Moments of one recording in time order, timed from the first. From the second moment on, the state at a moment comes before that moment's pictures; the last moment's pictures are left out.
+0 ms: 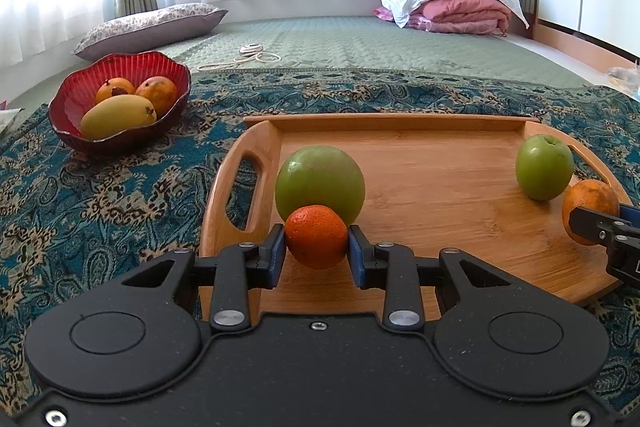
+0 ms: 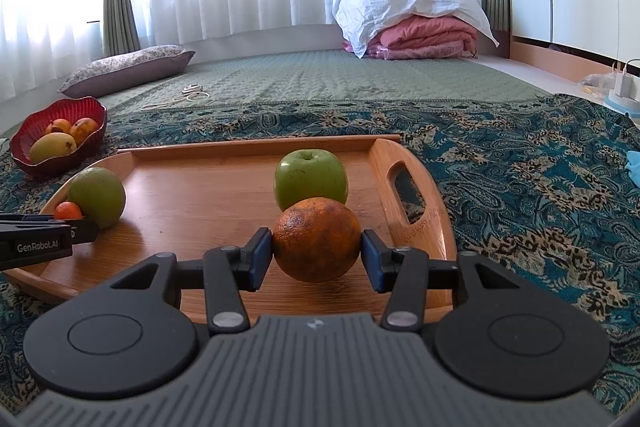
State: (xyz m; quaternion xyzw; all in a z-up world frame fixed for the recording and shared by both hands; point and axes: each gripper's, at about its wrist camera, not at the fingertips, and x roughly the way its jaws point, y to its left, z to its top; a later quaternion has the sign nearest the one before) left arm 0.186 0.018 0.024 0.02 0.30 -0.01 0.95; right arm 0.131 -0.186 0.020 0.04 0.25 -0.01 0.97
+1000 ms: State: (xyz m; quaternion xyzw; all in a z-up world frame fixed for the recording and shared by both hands) left arm 0.189 0.016 0.018 0.02 0.32 -0.02 0.95; right arm 0.136 -0.185 0.018 0.02 0.26 0.00 0.96
